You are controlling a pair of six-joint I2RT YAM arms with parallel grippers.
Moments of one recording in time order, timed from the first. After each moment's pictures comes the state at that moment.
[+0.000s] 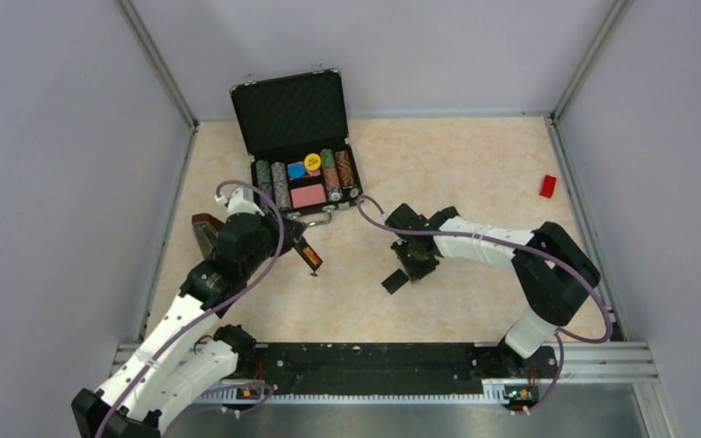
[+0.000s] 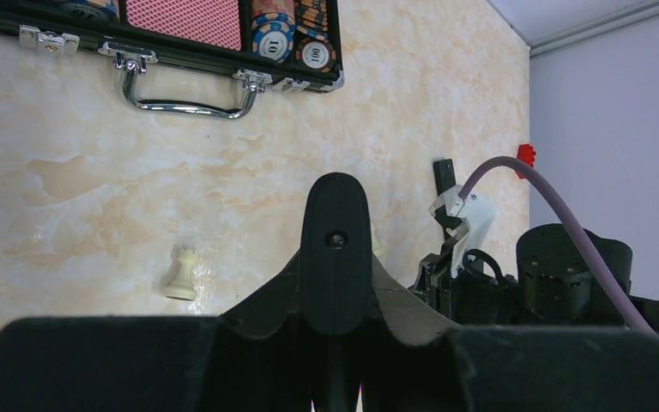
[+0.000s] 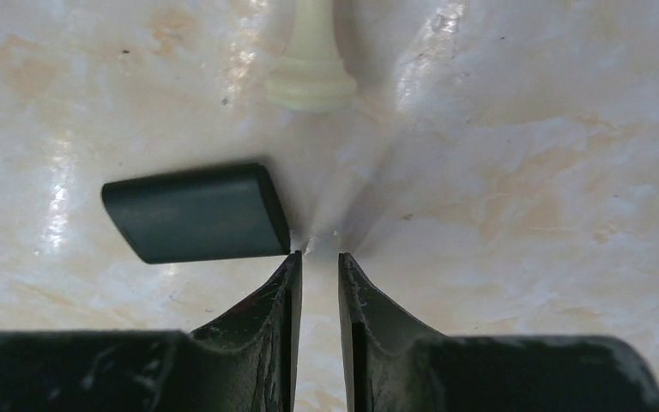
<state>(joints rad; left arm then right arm) -0.49 0.72 0.67 -0.36 -0.12 -0.91 0.78 1.65 0.98 -0.66 0.09 0.30</state>
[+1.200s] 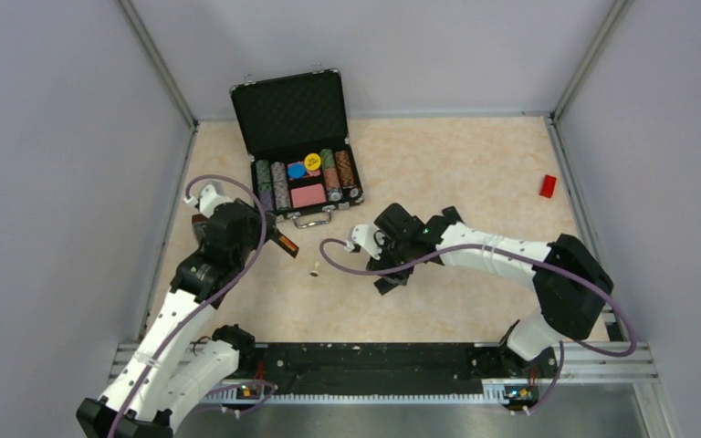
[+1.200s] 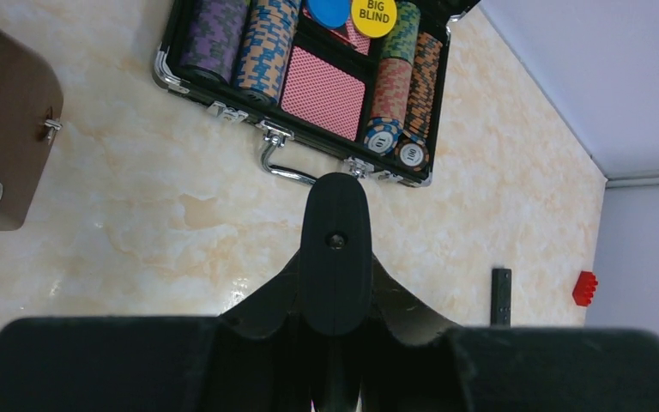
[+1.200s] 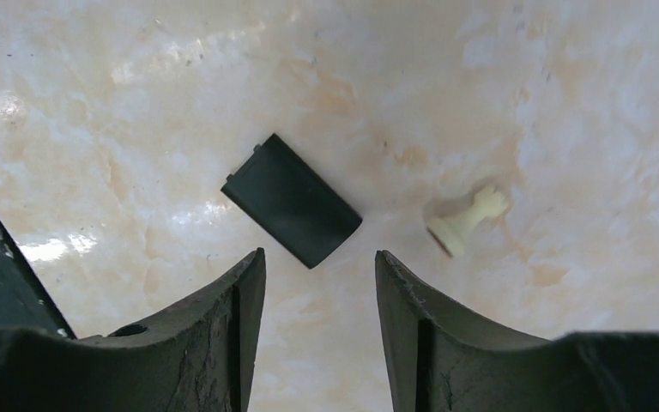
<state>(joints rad) -0.39 0.75 0.77 -0.52 -0.34 -0.94 0.90 1.54 0.99 -0.57 -0.12 -0.37</state>
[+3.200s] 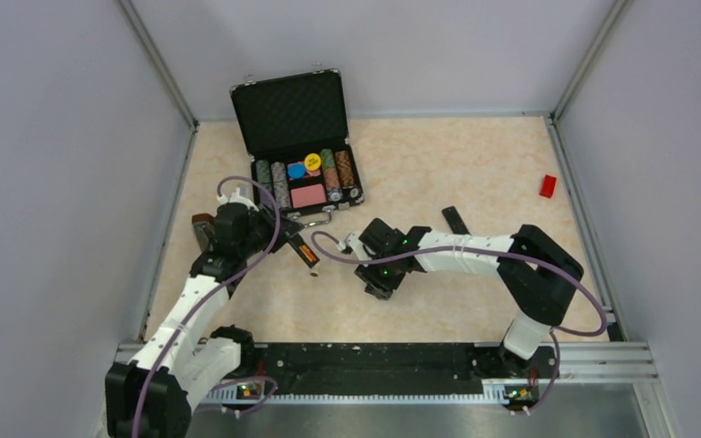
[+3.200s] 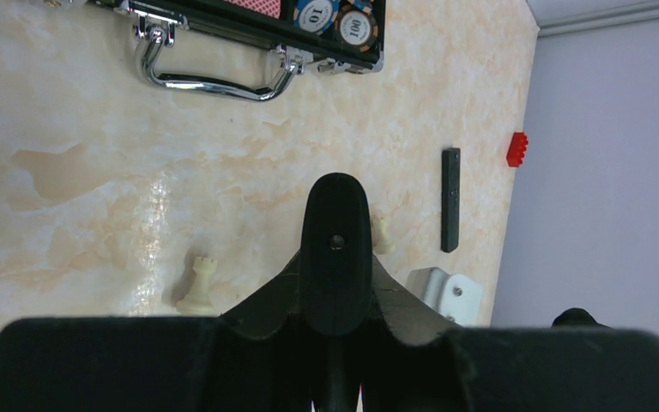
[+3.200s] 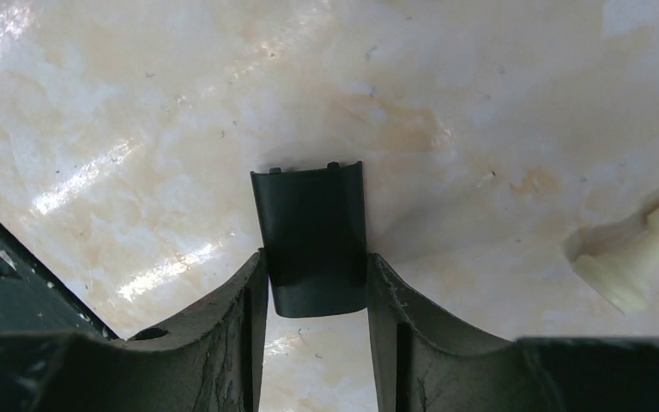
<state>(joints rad) -0.18 0.90 0.58 -0.18 0.26 -0.92 0.96 1.72 1.03 -0.52 -0.14 -0.08</state>
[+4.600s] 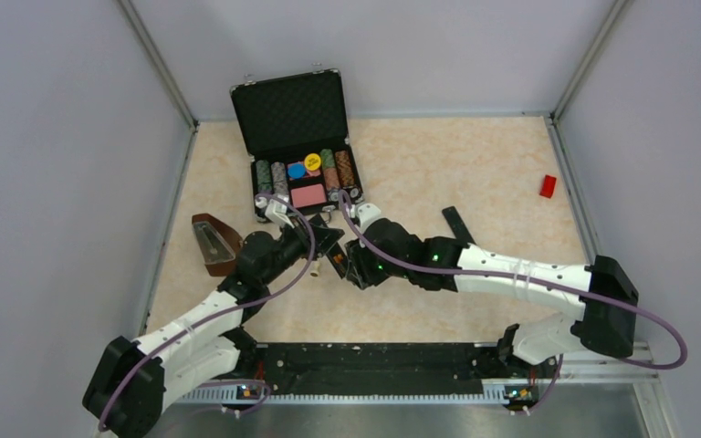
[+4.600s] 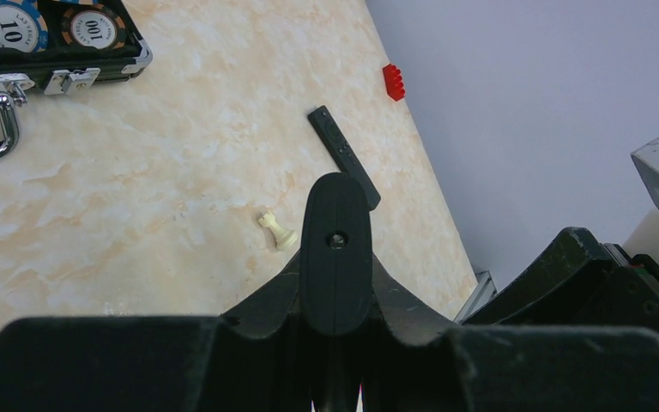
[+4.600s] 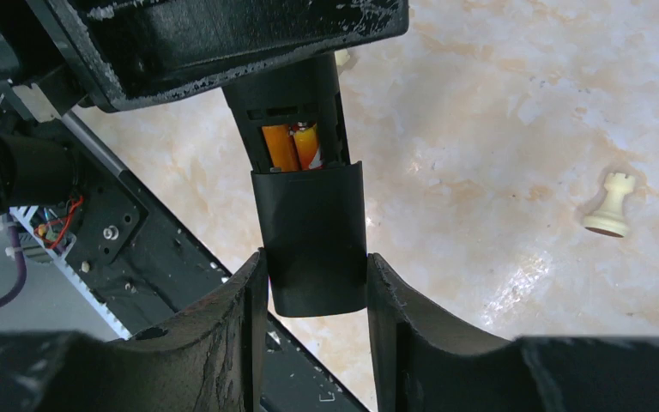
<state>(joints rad) -0.55 0.92 0.32 0.52 0.20 -0.86 1.15 1.37 1.05 -0.40 0.13 0.48</state>
